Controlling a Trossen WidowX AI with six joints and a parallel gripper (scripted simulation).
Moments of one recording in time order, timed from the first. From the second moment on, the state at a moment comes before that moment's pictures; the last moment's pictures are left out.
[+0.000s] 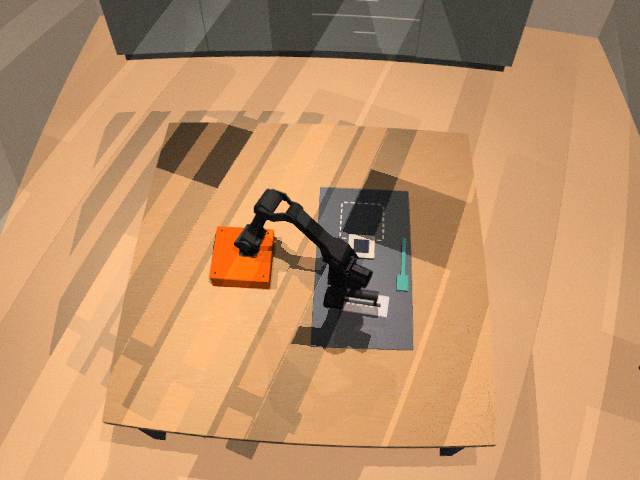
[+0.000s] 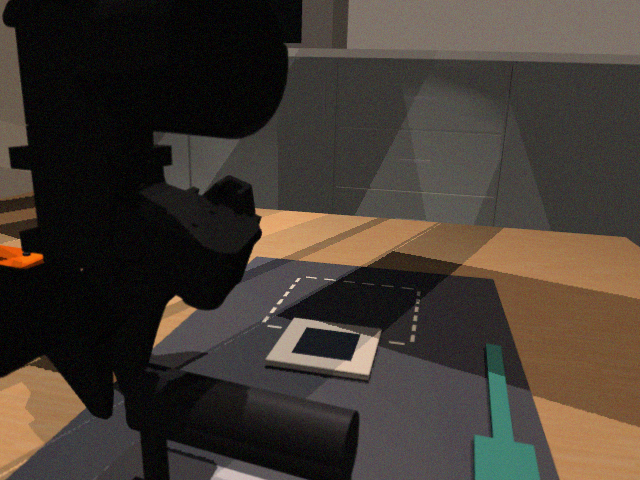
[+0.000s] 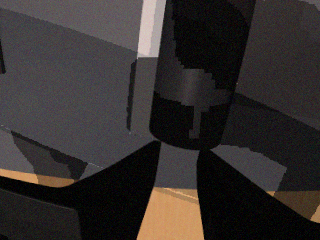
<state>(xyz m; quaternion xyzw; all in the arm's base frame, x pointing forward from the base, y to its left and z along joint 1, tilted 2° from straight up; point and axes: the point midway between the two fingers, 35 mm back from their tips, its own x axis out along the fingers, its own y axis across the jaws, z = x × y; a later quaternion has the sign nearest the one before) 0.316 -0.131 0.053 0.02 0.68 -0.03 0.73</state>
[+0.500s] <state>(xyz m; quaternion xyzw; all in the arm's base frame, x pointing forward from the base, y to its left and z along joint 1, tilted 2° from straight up) 0.310 -0.198 0.067 0.01 0.69 -0.04 0.73</state>
